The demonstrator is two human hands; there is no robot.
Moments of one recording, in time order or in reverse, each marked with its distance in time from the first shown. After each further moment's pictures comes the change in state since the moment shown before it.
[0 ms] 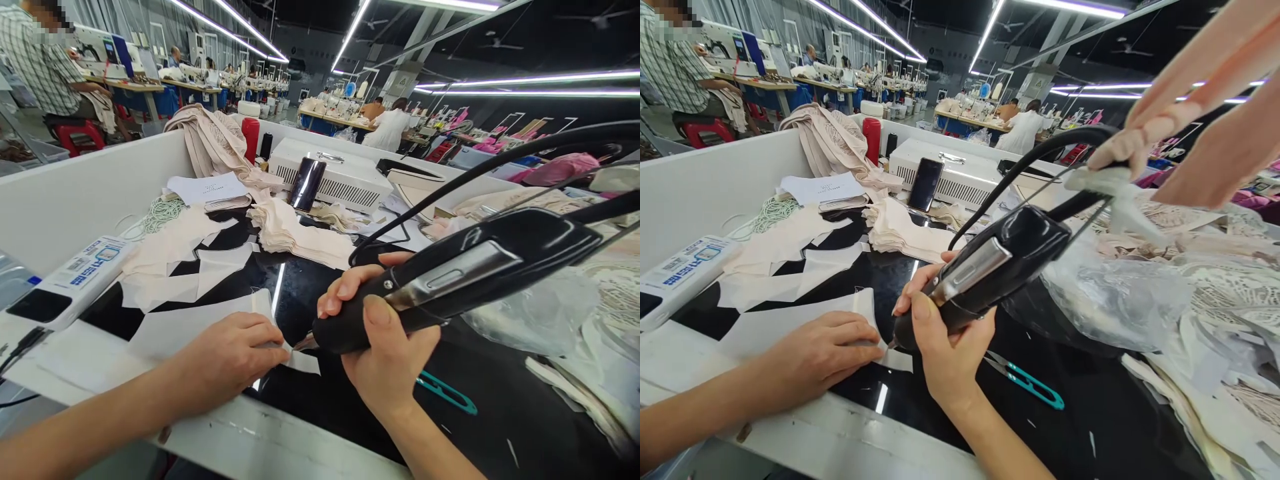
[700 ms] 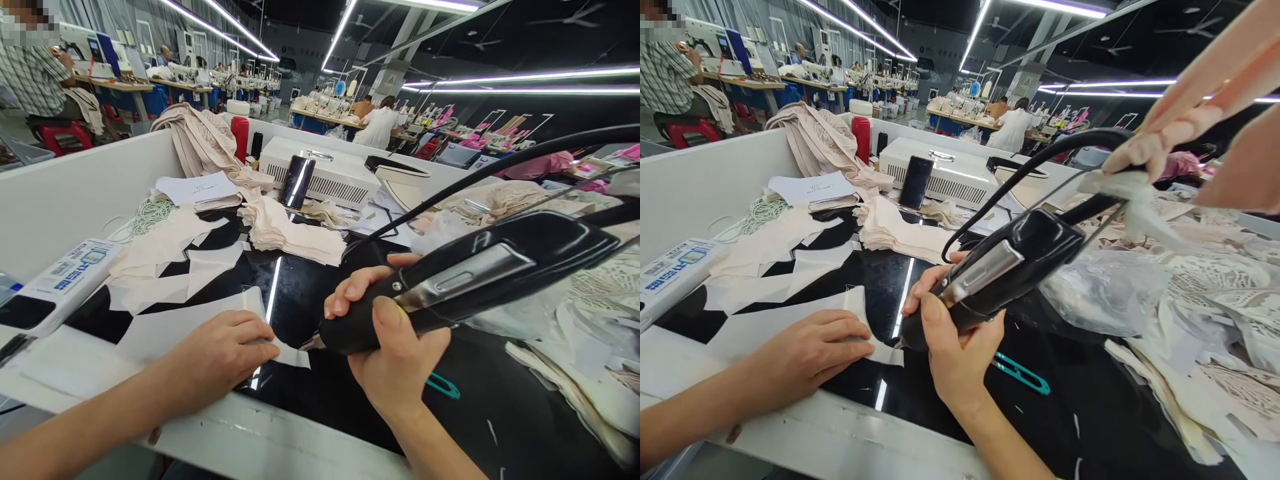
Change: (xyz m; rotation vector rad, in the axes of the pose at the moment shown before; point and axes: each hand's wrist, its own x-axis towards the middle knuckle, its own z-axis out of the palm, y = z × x) left_hand 0.002 0.003 -0.006 0.010 -0.004 0.004; right_hand -0.001 -0.011 -0.014 -0.046 0.047 -0.023
